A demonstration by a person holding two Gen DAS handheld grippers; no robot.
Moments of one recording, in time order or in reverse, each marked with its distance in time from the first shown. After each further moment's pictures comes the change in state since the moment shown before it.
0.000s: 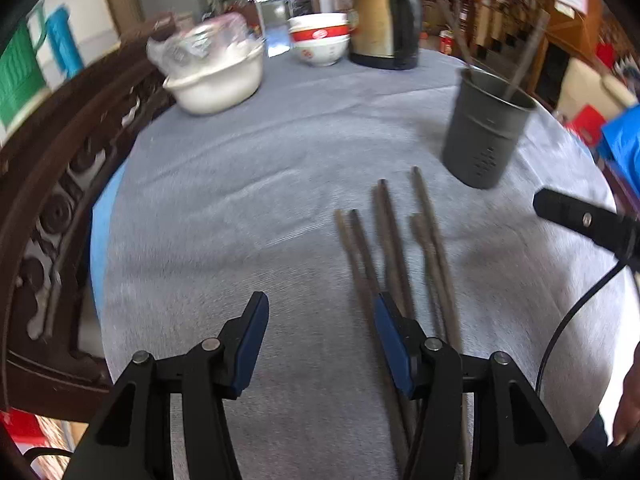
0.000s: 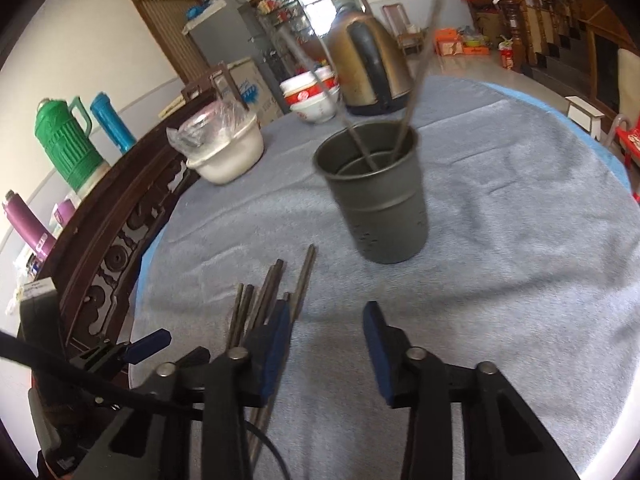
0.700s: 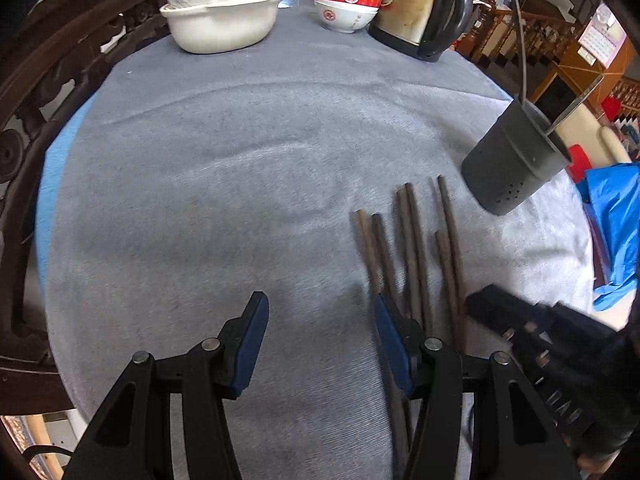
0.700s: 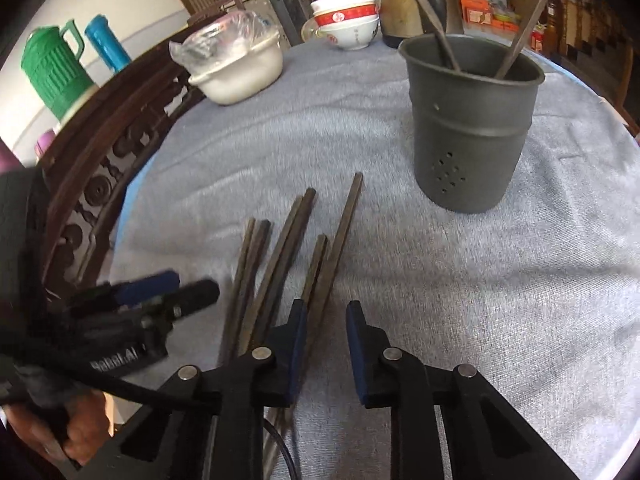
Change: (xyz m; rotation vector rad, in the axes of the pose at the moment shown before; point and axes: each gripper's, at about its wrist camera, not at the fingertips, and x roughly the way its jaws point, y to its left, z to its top) left arm 0.041 0.033 0.023 -0.148 0.135 -0.212; right arm 0.065 0.038 -0.018 -0.110 0.221 -0.039
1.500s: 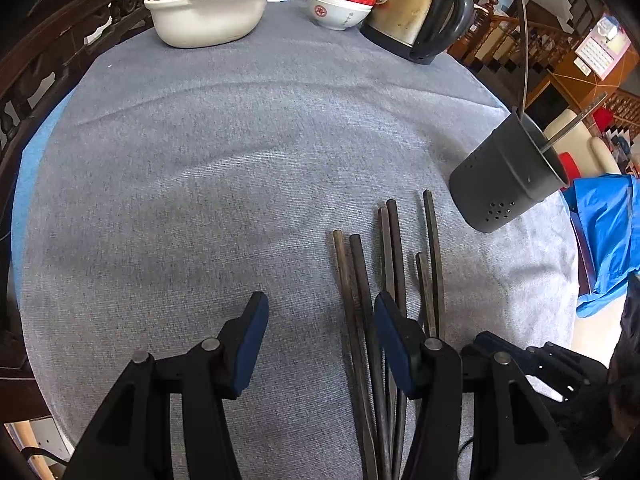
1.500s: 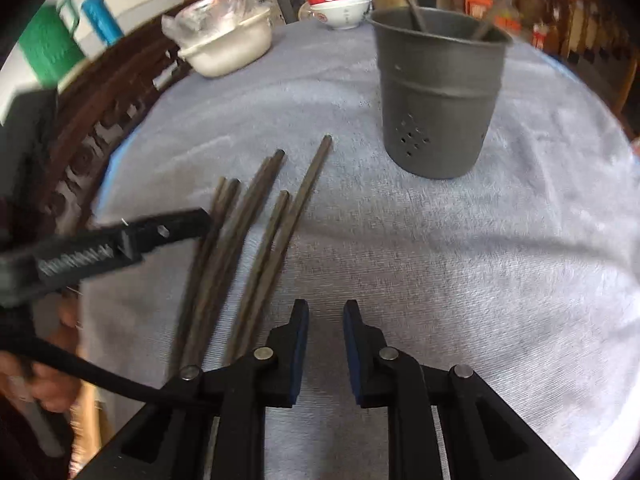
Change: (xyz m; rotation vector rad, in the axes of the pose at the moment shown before) left arm 0.013 -0.002 0.014 -0.022 0.011 -0.048; right arm -0.008 -0.021 -0.014 -0.013 0.061 -0.018
